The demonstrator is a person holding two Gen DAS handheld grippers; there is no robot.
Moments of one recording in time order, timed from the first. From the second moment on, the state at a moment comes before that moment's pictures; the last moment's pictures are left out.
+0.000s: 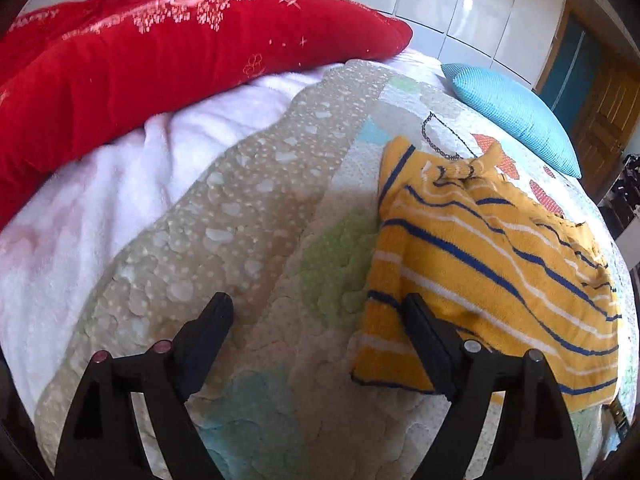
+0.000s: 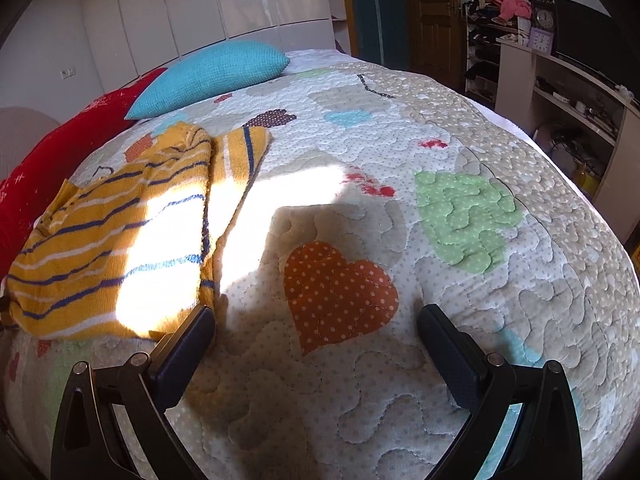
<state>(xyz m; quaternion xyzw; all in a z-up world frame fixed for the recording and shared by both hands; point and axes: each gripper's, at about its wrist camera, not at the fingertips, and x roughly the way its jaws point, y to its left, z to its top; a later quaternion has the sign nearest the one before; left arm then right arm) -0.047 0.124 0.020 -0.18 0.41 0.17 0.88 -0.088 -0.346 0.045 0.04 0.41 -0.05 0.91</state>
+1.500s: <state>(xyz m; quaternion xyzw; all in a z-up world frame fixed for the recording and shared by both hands) -0.052 0.112 0.008 -0.15 0.38 0.15 0.90 0.106 -0.046 0.122 -0.08 0.46 0.23 0.85</state>
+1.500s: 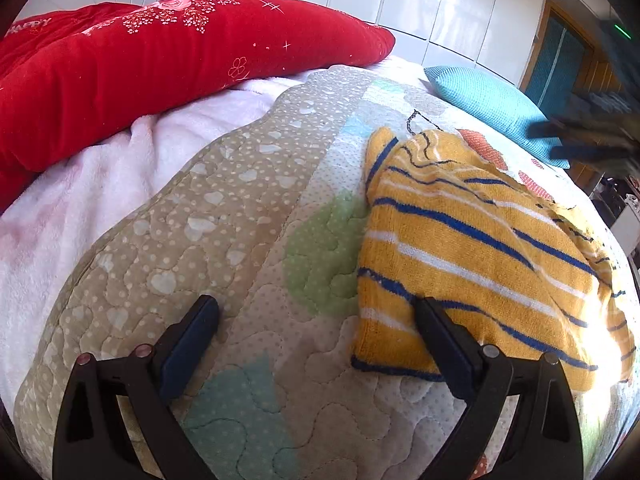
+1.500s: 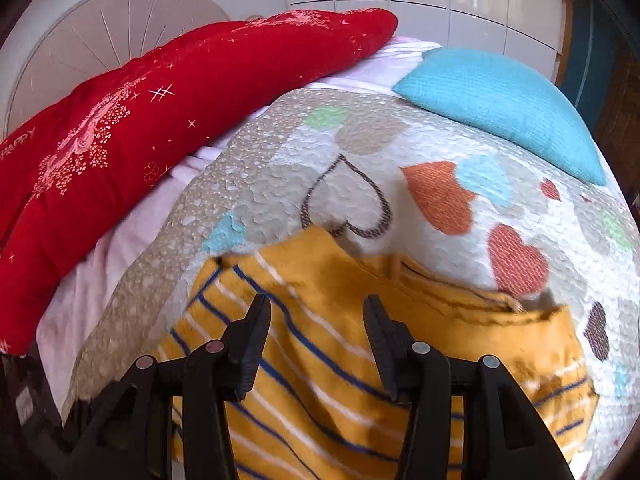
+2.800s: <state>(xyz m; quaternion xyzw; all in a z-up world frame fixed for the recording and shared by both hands) -0.087 -0.041 0.085 -0.08 0.38 -0.12 0.91 0.011 -0.379 0.050 0.25 0.46 0.18 0.83</state>
